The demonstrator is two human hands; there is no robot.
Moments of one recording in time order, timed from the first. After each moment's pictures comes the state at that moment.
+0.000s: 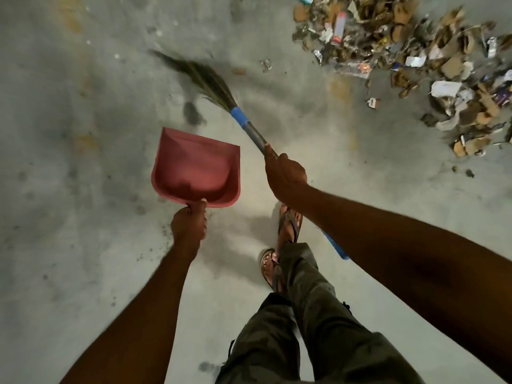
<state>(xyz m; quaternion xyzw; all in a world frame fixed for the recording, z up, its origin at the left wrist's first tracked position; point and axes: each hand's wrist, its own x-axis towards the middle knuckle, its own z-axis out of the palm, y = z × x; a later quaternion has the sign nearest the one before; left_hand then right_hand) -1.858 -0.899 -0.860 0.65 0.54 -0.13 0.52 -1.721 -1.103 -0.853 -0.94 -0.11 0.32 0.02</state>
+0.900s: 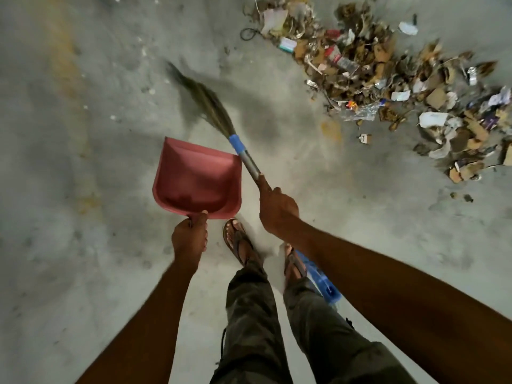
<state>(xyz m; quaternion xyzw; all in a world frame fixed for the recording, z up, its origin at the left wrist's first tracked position) -1.689 -0.876 -0.841 0.68 0.50 -0.15 0.51 -1.613 -1.074 -0.839 -0.92 -0.03 0.37 0.09</state>
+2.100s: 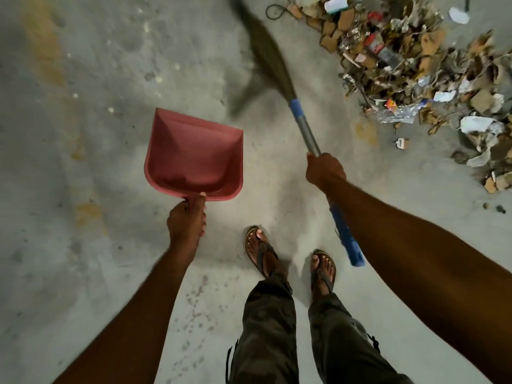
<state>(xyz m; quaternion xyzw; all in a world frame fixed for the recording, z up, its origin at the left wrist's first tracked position) -1.566 -0.736 -0.914 0.68 0.49 -0.15 0.52 -1.442 -1.027 -0.947 -0.89 0.27 0.33 0.17</state>
